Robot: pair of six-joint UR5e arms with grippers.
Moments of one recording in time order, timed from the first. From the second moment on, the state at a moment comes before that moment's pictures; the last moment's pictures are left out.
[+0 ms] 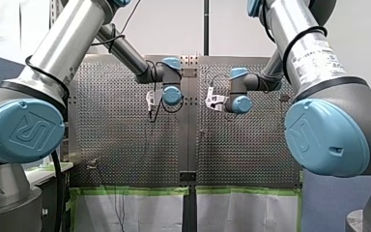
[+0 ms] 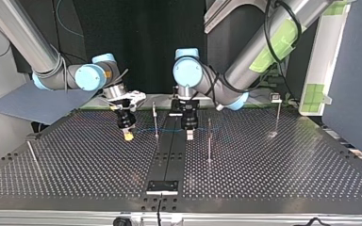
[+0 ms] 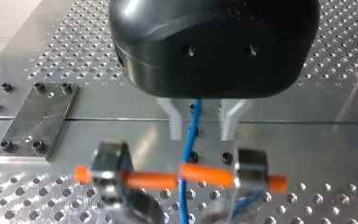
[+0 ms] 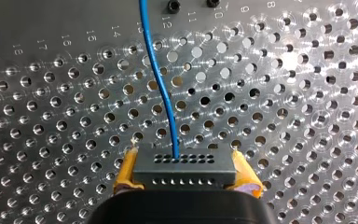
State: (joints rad) left arm -0.53 -2.05 -1.53 -2.63 -2.11 -1.57; right arm 2.03 -0.99 1.48 -0.53 1.37 1.75
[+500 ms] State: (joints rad) left arm -0.53 -2.05 -1.55 -2.62 -2.12 -1.59; right arm 2.02 -0.99 1.48 -0.50 1.37 1.75
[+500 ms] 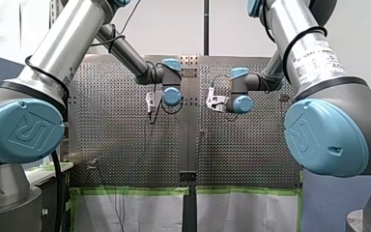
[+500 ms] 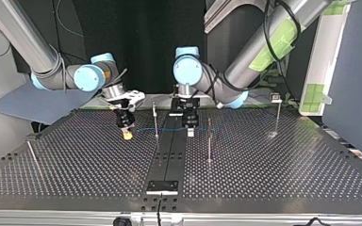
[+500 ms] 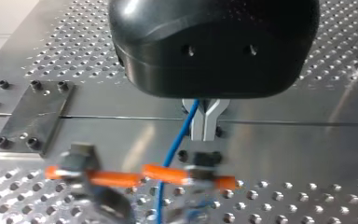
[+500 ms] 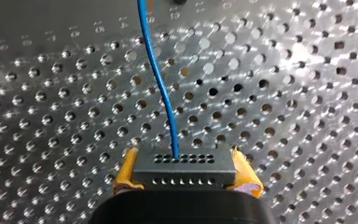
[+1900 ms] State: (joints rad) left arm -0.64 -2.13 -1.72 -2.49 -2.08 -1.57; right arm 2.01 -1.09 1.77 -0.63 1.51 1.71
